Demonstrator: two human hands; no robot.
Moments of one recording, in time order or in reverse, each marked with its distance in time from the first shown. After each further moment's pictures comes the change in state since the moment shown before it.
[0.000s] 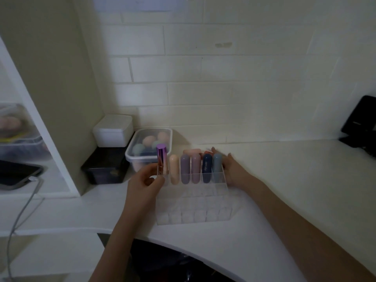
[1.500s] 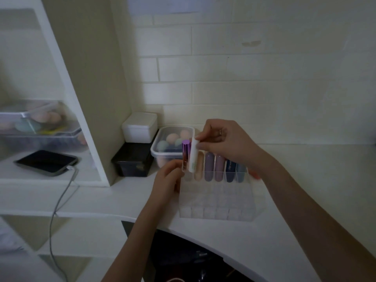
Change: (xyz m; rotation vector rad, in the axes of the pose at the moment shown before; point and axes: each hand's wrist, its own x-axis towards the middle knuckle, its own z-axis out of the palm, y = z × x) left_hand 0.003 0.006 -0.002 -0.179 -0.087 -0.084; right_hand -0.041 -0.139 0.042 -0.138 -0.144 -0.410
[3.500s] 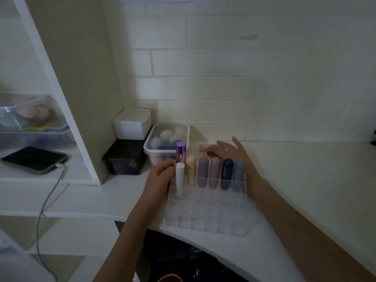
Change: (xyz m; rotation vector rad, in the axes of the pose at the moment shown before) left_hand 0.000 -0.002 -0.001 -0.036 -0.035 0.032; right_hand -0.007 0.127 -0.004 -0.818 -0.117 0.177
